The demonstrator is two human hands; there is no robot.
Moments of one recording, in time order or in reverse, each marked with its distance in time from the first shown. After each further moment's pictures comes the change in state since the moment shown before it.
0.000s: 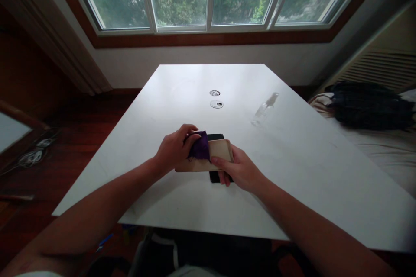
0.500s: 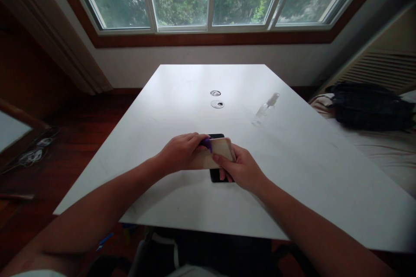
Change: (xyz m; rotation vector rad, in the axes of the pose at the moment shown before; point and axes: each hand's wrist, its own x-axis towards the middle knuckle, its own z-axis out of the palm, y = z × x) left_hand 0.000 0.000 -0.001 0.102 -0.237 0.368; right_hand -0.003 -0.003 -0.001 -0.146 0.089 -0.060
